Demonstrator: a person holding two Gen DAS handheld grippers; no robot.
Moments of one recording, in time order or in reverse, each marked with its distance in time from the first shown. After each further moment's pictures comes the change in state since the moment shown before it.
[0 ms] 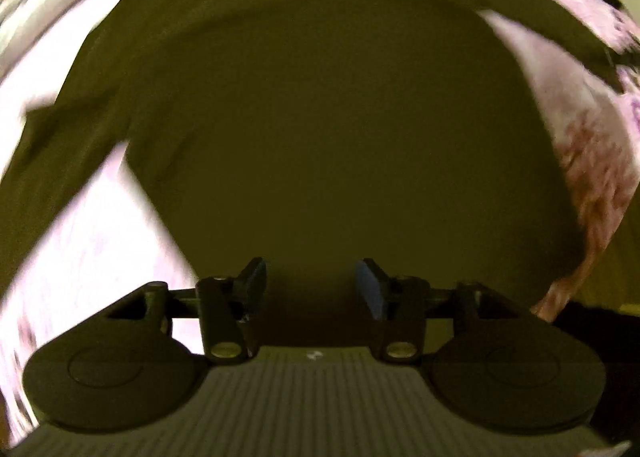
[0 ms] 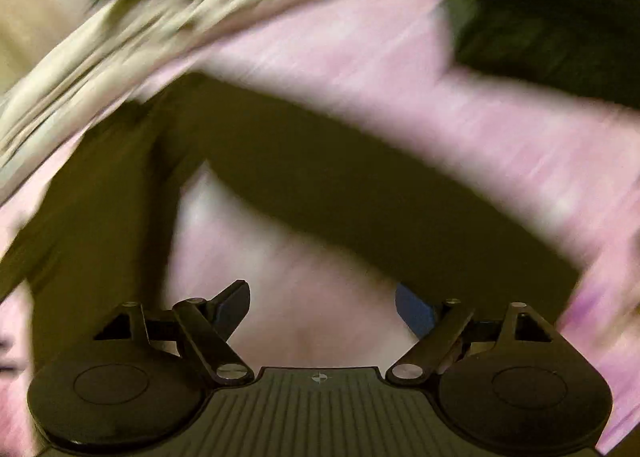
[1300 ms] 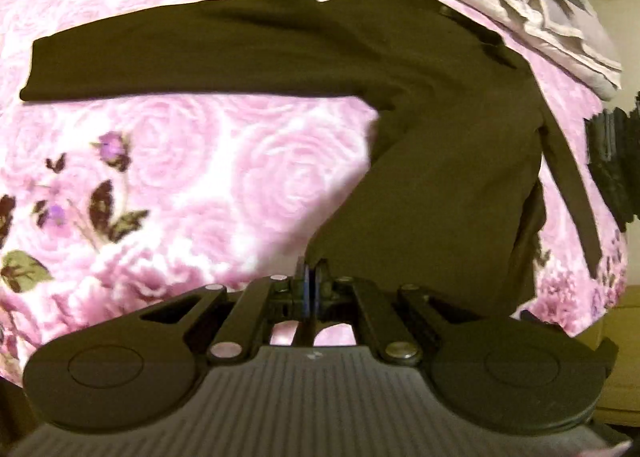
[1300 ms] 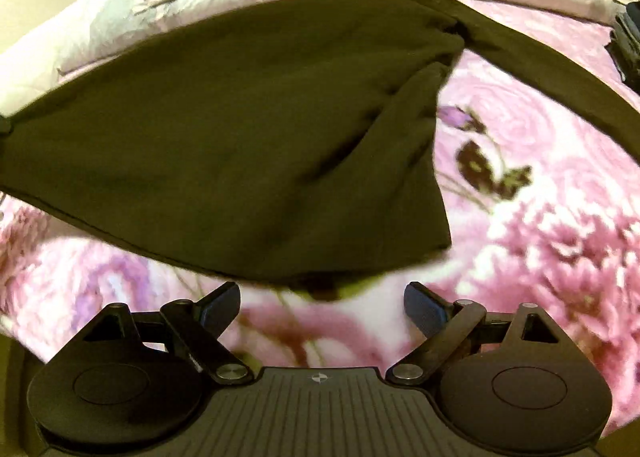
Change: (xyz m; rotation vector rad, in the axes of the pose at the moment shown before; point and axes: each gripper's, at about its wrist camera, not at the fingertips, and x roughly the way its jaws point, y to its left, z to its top) left arm -0.059 0.223 -0.113 -0.578 -0.133 -0.179; right arm 0.064 0.202 -0.175 -0.309 -0.128 0.042
